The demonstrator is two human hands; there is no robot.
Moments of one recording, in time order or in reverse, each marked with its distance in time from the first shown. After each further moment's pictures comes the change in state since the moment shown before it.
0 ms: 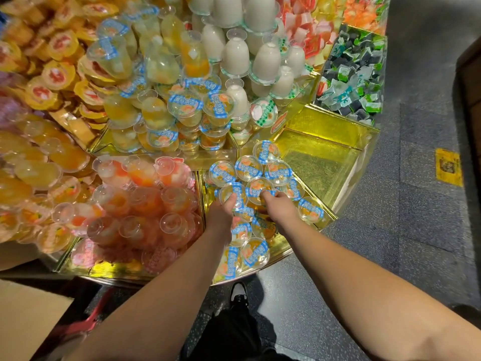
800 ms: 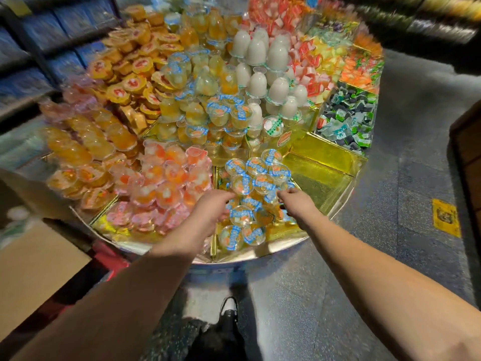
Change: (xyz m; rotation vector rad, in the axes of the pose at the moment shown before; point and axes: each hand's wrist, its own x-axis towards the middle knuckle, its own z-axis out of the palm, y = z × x) left_hand -0.121 -0.012 -0.070 0.118 -0.073 0.284; right_hand -0.101 0.006 -0.056 -0.243 -0.004 -0.326
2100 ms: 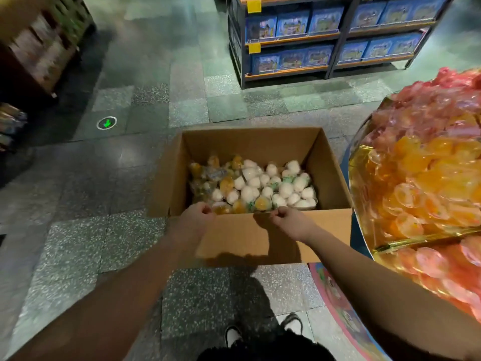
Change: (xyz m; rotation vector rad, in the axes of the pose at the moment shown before) left_hand -0.234 -0.257 -0.687 0.267 0.759 -0.291; right_hand -0.324 -0.199 0.650 -0.833 -0.948 -0.695
